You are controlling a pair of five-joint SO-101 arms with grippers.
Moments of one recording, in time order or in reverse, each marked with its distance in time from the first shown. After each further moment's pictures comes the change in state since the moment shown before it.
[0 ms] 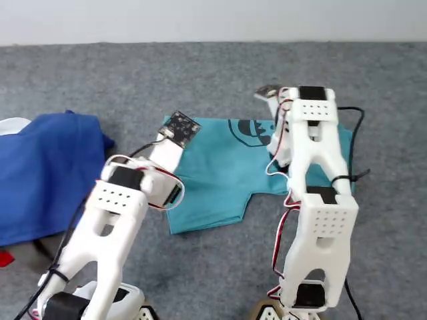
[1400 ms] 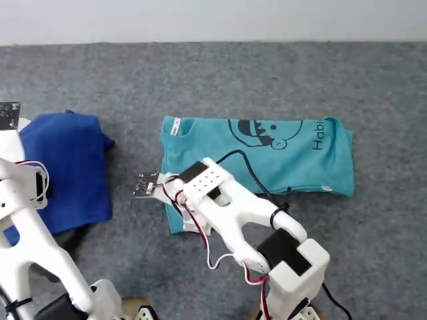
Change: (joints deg) left arm -49.4 0.0 -22.9 24.8 -9.1; right arm -40.4 -25.1 51.1 -31.6 5.9
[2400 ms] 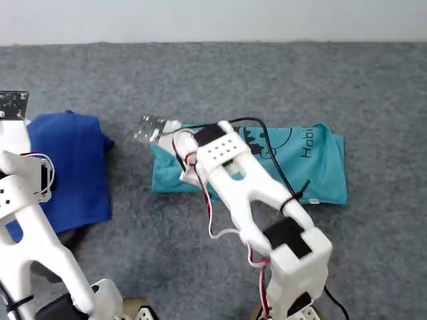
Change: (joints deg) left arm 3.6 -0.4 -4.7 2.6 0.0; right arm 9.3 6.2 -24.7 1.5 0.3
